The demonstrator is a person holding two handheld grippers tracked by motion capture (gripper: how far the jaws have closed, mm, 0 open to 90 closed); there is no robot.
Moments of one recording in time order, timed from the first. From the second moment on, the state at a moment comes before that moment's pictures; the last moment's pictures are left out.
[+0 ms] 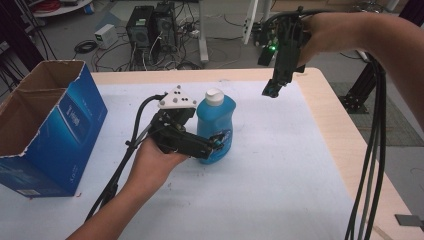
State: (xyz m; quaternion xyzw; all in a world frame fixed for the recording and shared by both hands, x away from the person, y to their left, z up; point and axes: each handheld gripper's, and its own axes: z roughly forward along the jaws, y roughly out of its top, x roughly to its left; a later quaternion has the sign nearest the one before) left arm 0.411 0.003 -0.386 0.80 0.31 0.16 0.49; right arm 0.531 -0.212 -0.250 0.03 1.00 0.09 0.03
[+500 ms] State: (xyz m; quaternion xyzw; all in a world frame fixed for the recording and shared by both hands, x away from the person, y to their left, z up) left arm 0.414 -0.005 -0.393 0.79 0.30 0.16 0.51; right arm 0.534 -0.215 -0.253 0.03 1.00 0.09 0.03
